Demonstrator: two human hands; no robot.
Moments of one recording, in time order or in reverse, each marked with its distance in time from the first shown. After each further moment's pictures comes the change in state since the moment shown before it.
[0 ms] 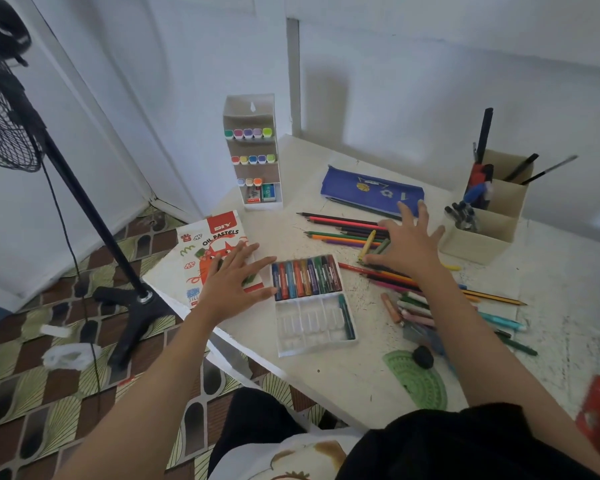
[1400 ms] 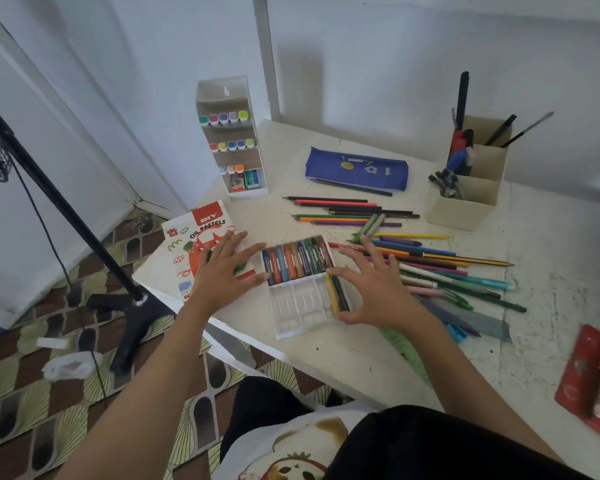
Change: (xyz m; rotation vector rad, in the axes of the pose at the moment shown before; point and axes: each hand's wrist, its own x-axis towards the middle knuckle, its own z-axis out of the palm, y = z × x) left_hand 0.000 -0.001 0.000 -0.034 0.043 0.034; right_hand -0.102 -0.032 0.035 0.086 -0.154 -0.310
